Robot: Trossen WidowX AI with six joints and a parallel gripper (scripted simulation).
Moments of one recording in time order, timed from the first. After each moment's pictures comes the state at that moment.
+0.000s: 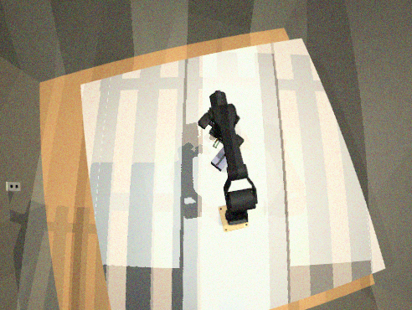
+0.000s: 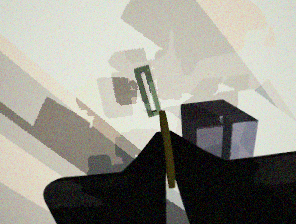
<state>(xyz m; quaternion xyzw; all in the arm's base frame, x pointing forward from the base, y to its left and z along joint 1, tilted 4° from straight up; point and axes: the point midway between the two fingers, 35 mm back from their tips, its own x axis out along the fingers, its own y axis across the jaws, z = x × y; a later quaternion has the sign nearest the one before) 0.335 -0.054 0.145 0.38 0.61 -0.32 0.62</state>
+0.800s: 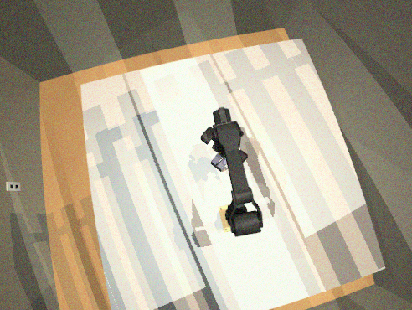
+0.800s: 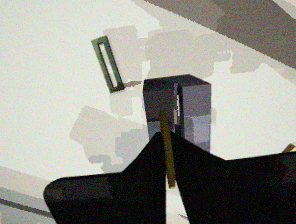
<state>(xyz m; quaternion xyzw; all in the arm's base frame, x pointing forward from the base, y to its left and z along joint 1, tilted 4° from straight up) 0.275 -0.043 0.142 0.38 0.61 -0.32 0.61</state>
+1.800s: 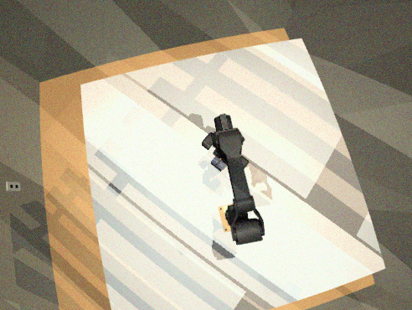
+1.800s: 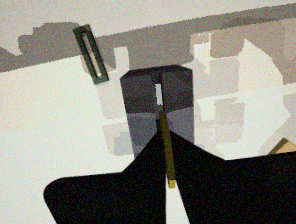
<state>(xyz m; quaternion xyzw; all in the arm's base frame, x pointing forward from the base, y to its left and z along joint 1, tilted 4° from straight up) 0.254 -0.039 0.138 0.38 0.61 -0.33 0.61</state>
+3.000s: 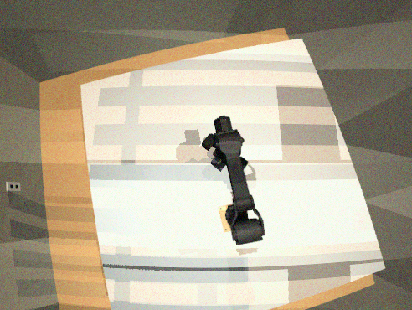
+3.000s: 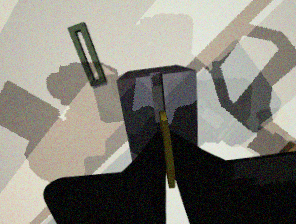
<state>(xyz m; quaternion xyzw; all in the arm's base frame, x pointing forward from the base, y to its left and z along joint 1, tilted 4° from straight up) 0.254 -0.038 0.126 0.38 0.61 -0.33 0.61</state>
